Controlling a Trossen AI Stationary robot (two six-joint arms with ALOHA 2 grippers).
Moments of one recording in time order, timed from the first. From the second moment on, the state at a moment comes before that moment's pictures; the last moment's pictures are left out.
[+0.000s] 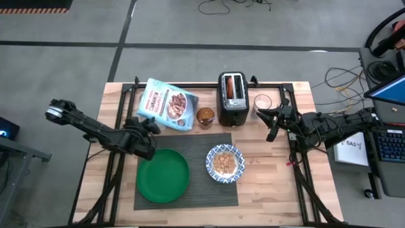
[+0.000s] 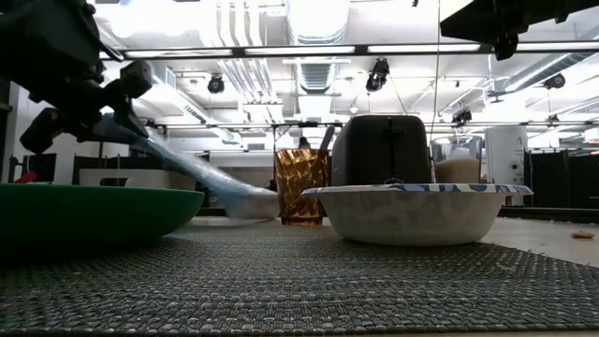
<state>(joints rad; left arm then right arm) -0.35 1.09 0.50 -0.88 -1.20 -2.04 0.18 0.60 0.50 -0.05 0.62 0.11</state>
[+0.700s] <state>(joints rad) -0.34 1.37 0.95 -0.87 -1.35 -1.09 0.18 0.60 0.50 -0.05 0.62 0.12</state>
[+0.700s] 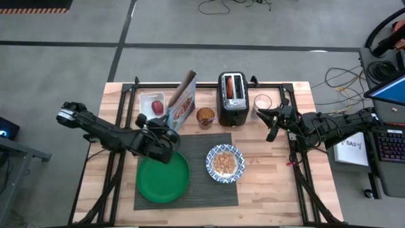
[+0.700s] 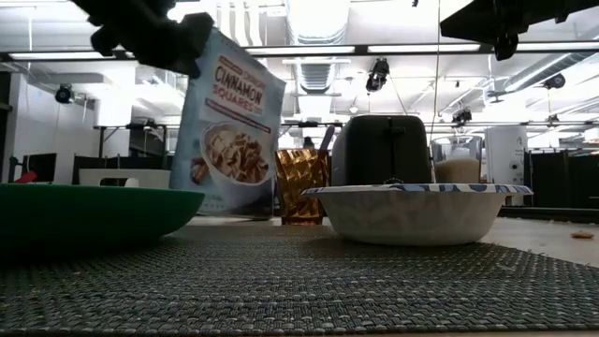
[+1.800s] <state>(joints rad) -0.34 1.42 0.96 -1.04 -1.08 -1.27 0.18 0.60 0.50 -0.05 0.60 0.15</state>
